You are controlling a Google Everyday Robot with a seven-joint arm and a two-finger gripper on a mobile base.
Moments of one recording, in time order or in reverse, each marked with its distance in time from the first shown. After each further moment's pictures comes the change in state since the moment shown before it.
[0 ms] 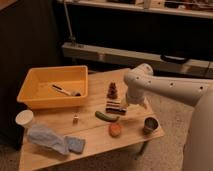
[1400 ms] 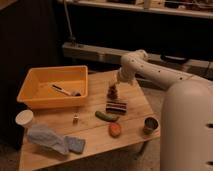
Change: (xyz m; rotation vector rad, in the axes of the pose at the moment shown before) arm -0.175 0.060 -0.012 -0.172 -0.285 -0.144
